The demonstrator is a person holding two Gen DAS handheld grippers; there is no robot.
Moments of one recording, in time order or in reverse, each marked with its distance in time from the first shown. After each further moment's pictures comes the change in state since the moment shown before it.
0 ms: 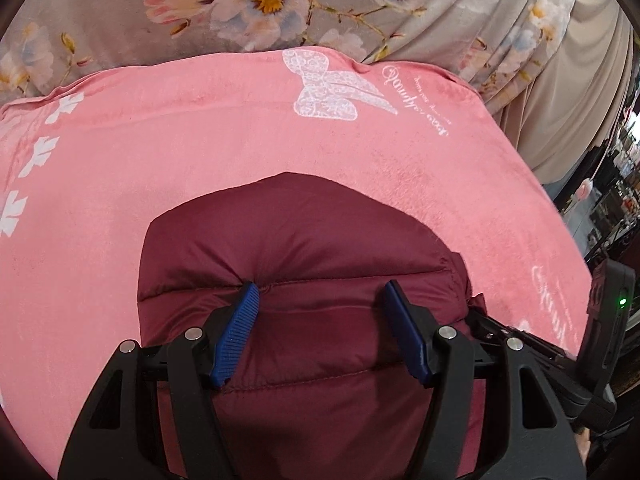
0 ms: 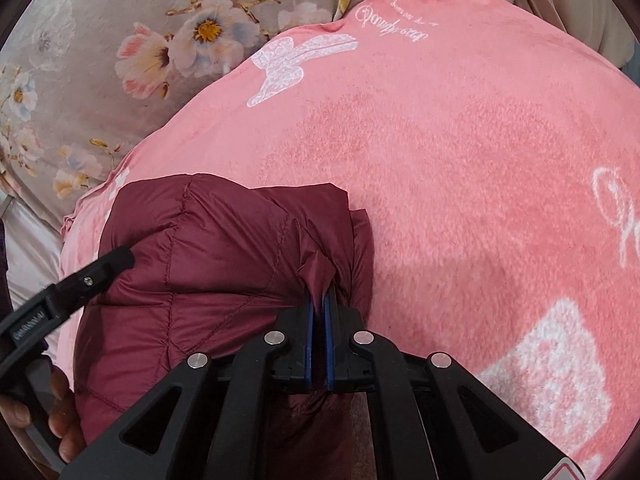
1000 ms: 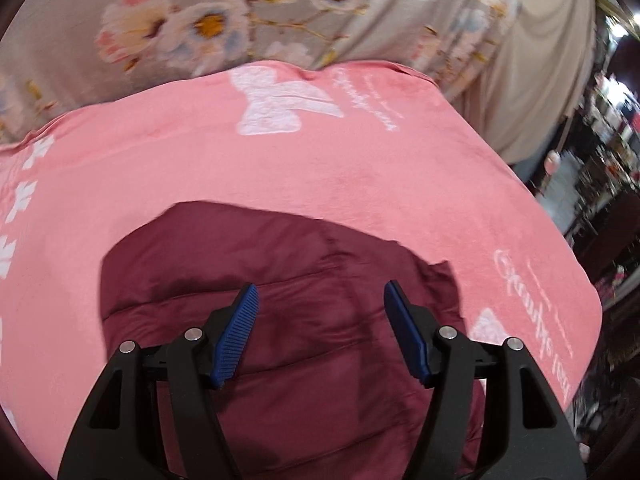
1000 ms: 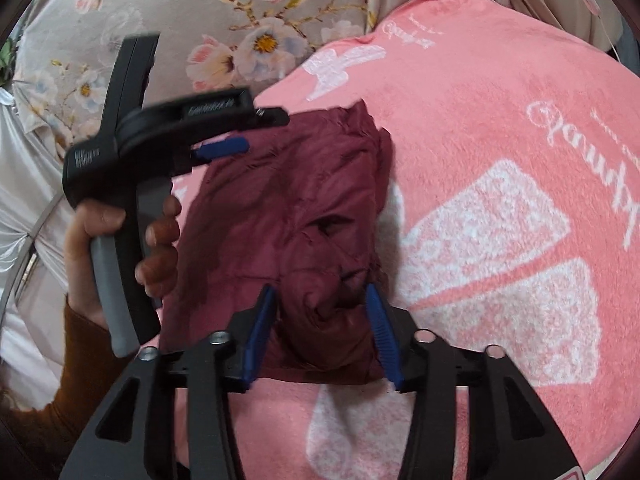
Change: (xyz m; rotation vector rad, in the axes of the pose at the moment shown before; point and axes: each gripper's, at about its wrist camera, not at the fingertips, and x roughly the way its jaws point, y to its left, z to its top) left arm -0.020 -0.064 0.009 0.144 0.000 -0.067; right arm -0.106 -0.005 -0.114 0.001 -0.027 0.155
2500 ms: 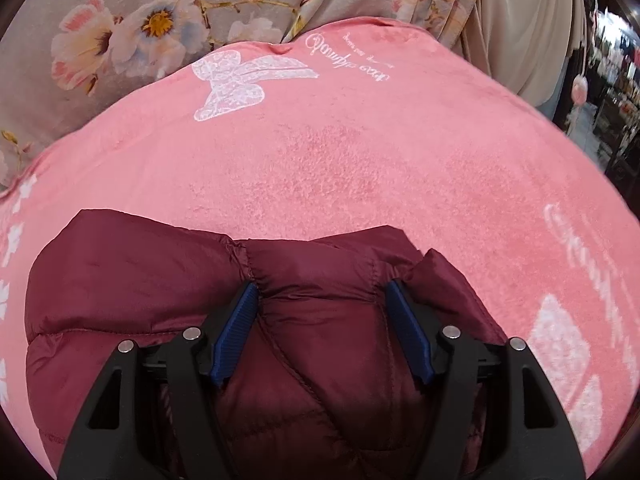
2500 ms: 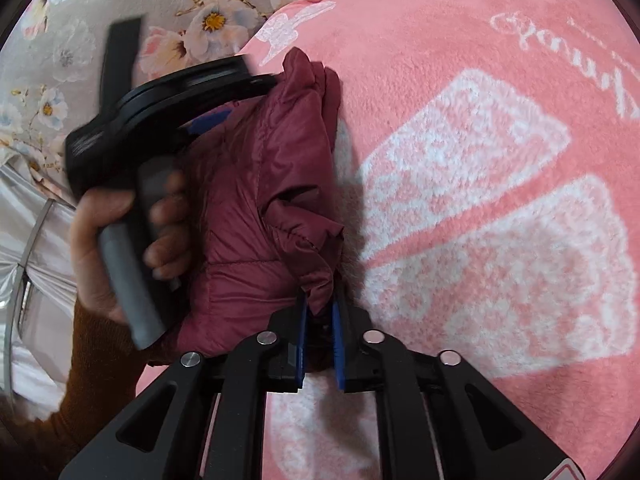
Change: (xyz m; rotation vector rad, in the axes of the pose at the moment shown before) left arm 0.087 -0.042 -0.011 0.117 0.032 0.101; right arm 0.035 -0.035 -0.009 0.141 0.097 -0.015
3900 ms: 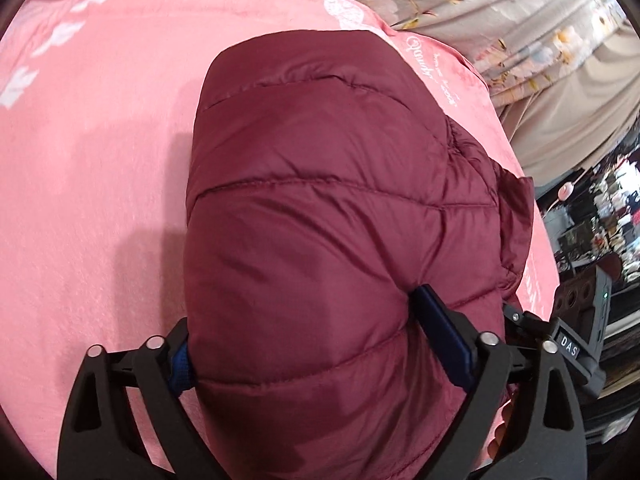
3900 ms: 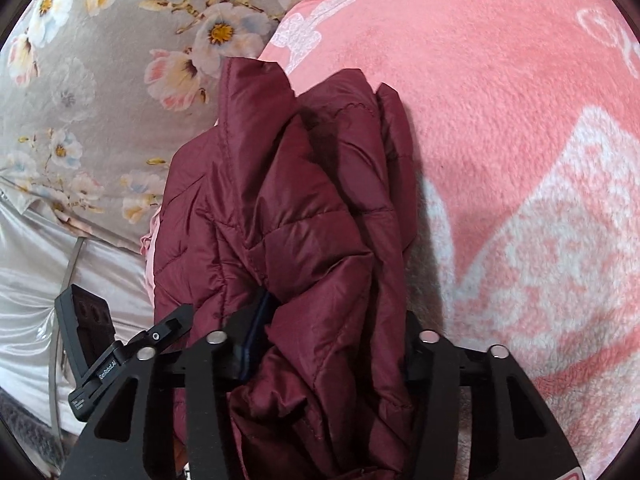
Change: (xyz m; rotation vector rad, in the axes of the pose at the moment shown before) left arm -0.083 0.145 -0.100 -0.447 0.122 -0.193; right arm 0.049 0.029 0.059 0.092 0.022 0.168
